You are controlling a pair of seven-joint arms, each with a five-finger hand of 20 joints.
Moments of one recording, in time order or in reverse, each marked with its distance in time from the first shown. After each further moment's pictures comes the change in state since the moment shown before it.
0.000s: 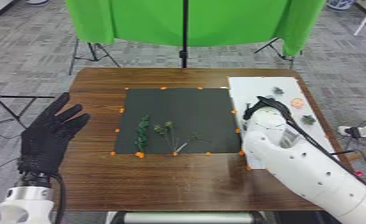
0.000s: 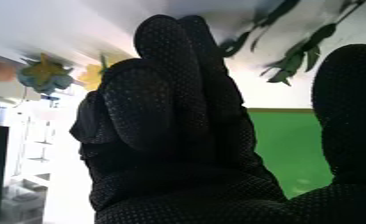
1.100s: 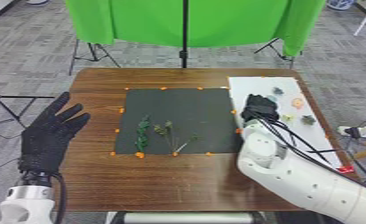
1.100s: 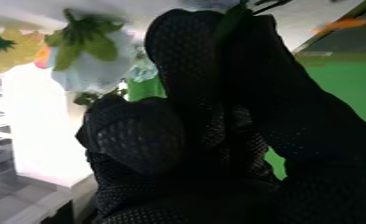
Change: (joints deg) left arm -0.5 -0.4 0.1 0.0 0.0 0.0 -0.4; right arm 5.6 5.1 -18.2 4.5 -11.8 24.8 -8.8
